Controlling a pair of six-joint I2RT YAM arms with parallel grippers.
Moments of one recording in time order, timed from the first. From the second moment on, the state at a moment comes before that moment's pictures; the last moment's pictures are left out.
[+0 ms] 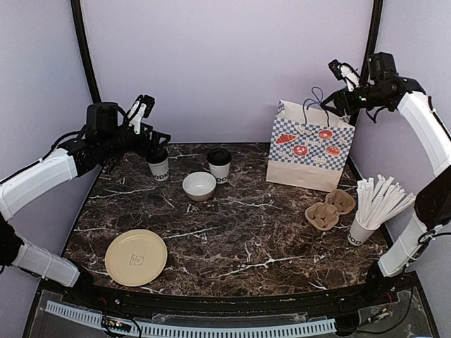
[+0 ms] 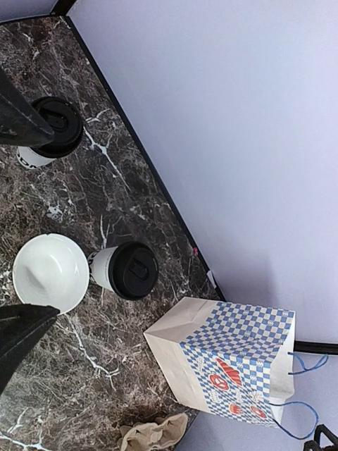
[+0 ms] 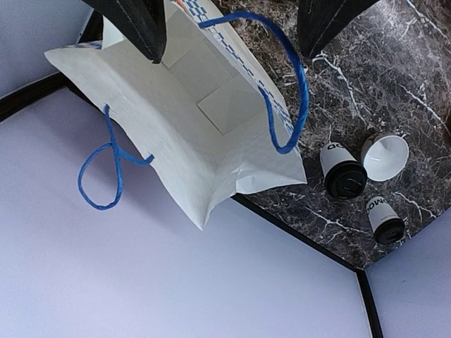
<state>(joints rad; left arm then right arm) -0.42 1.29 1.12 -0.16 0.13 0.14 0.09 1.61 1.91 -0.90 -0.47 -0.40</state>
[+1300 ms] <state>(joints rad) -0.42 1.35 1.15 -0.18 0.19 0.13 0.46 1.58 1.80 -0.98 -0.55 -0.64</state>
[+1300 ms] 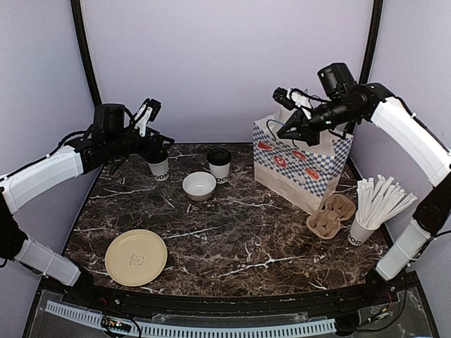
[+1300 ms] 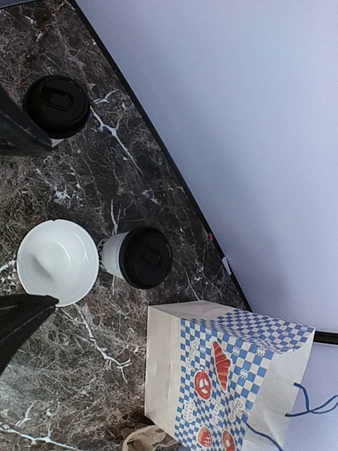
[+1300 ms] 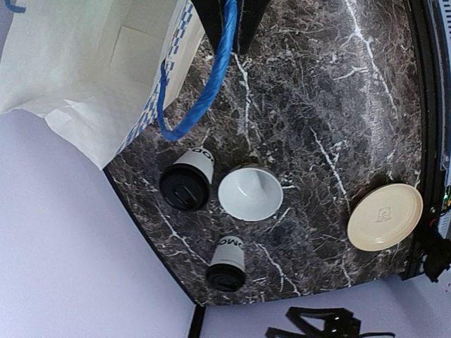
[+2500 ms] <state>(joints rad) -0.76 1.46 1.44 -0.28 0.39 0.25 0.84 1.49 1.76 -1.43 -0.65 -0.83</state>
